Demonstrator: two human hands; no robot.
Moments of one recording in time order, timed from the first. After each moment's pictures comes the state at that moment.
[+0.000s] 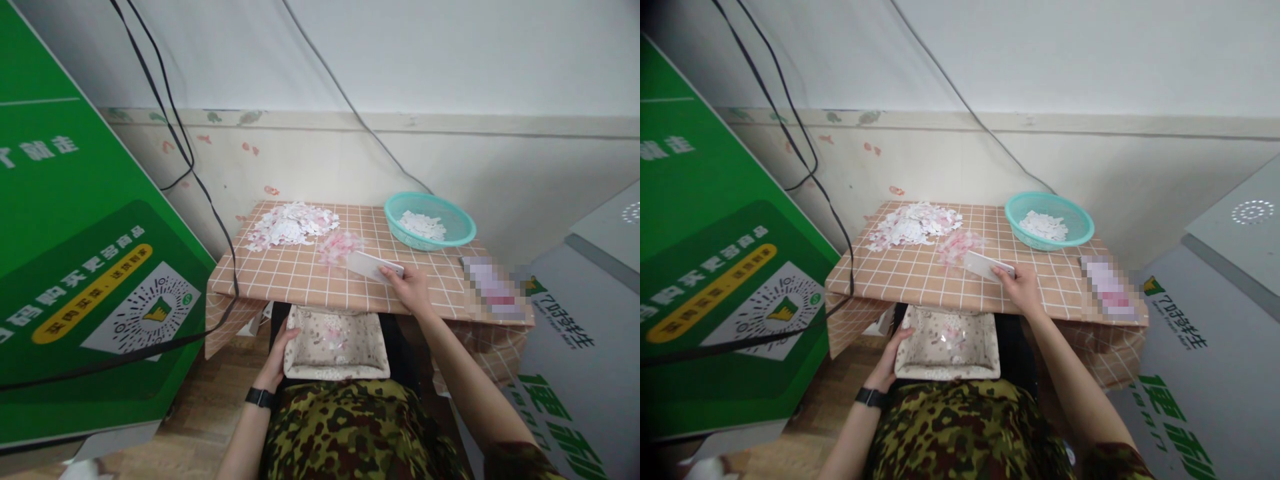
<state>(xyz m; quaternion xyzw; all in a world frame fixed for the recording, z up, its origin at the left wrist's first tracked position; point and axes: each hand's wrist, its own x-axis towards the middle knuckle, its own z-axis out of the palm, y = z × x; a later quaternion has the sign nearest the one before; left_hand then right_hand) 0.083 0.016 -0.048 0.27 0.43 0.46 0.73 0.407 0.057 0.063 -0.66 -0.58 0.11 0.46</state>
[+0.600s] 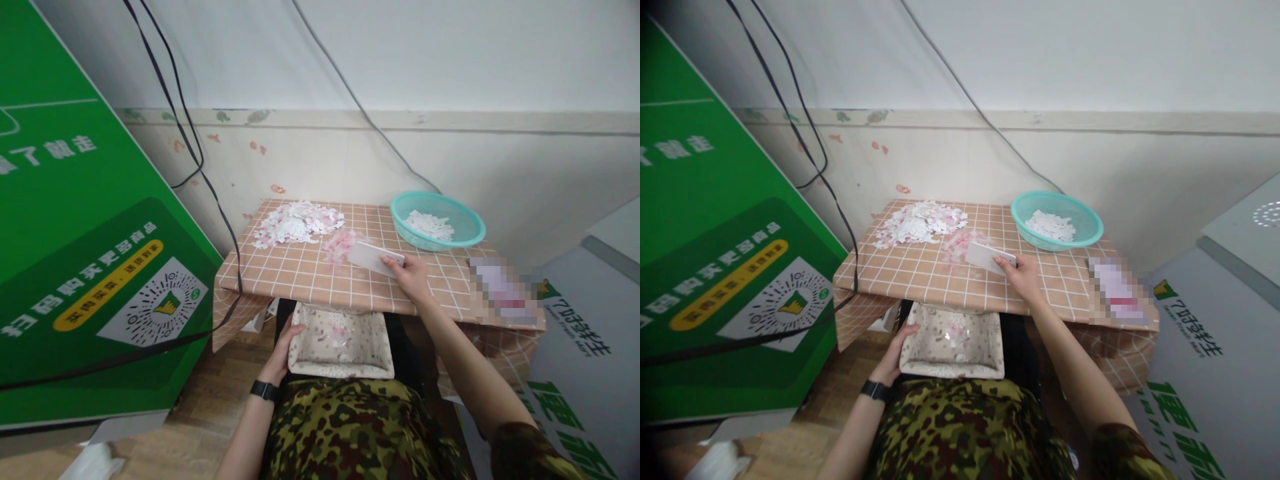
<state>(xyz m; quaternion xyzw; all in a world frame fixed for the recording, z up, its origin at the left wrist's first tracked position) 0.086 0.015 -0.038 0.28 0.42 0.46 0.73 0.410 0.084 0.063 -0.64 -0.58 0.13 0.49</state>
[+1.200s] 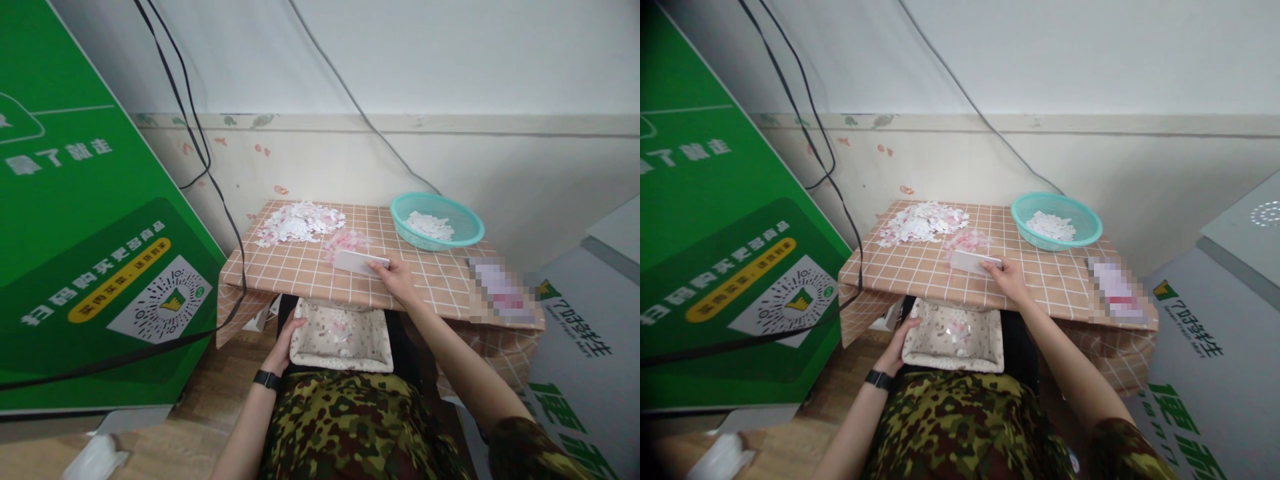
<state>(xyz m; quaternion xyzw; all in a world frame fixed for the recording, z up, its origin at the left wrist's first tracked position) 0.091 0.020 -0.033 0.27 0.42 0.46 0.73 0.384 0.078 0.059 -0.59 -0.61 0.20 0.49</state>
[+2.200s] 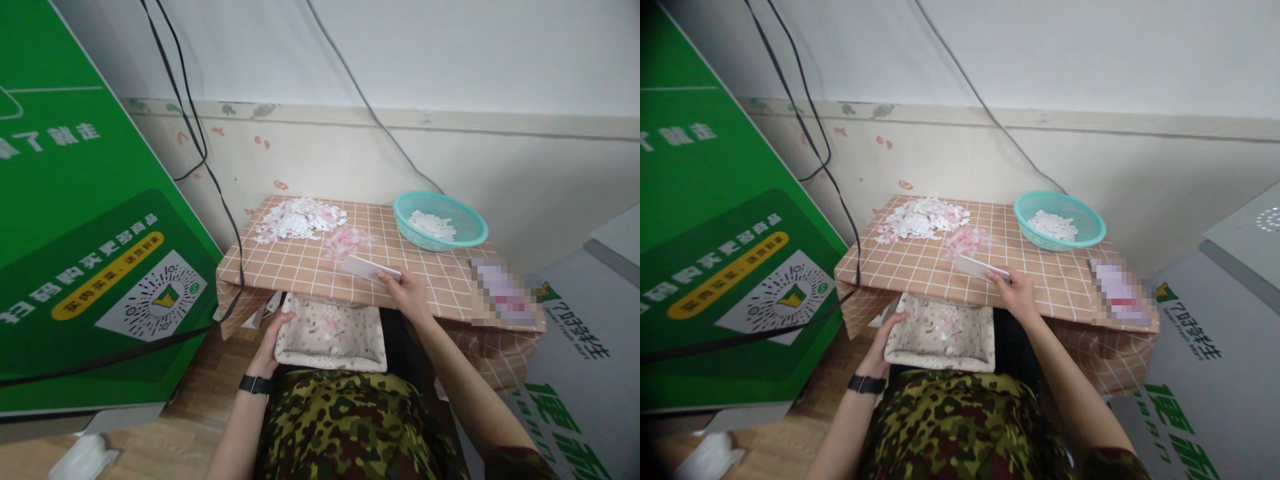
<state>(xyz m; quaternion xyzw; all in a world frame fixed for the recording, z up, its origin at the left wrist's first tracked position) 0.074 0.021 -0.011 0.19 0.44 0.44 0.76 0.376 0.041 0.063 -0.61 -0.60 0.14 0.49</state>
